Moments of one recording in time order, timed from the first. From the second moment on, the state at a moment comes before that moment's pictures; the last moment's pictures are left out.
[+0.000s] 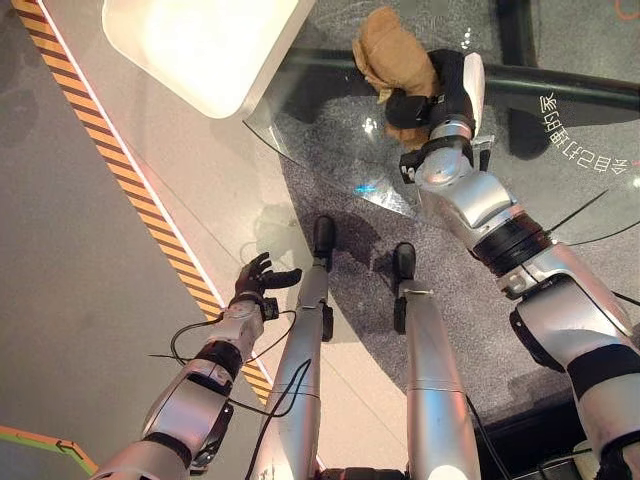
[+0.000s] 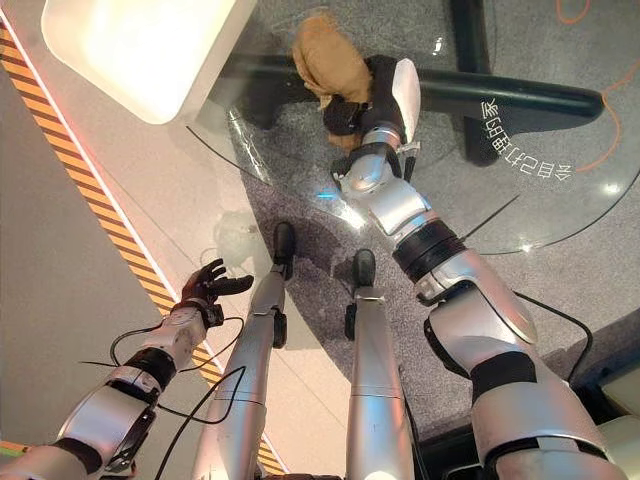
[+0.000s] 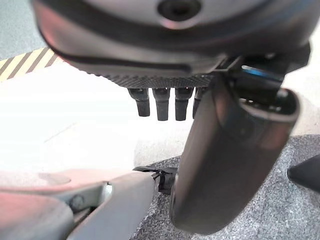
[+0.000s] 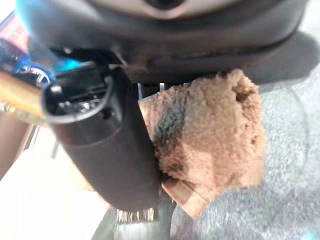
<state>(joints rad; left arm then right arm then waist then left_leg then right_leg) -0.68 0.27 -0.33 1.05 -0.64 0.02 0.25 -1.29 -0.47 0.66 0.66 0.52 0.33 -0.73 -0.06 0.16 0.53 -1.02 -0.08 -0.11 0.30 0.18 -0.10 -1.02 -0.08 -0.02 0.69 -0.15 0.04</state>
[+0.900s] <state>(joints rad) -0.73 0.34 -0.34 1.09 -0.65 0.02 0.25 -1.26 -0.61 0.38 0.90 0.71 0.13 -0.72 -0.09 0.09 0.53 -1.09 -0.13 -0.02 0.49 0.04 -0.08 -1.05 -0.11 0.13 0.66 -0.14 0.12</state>
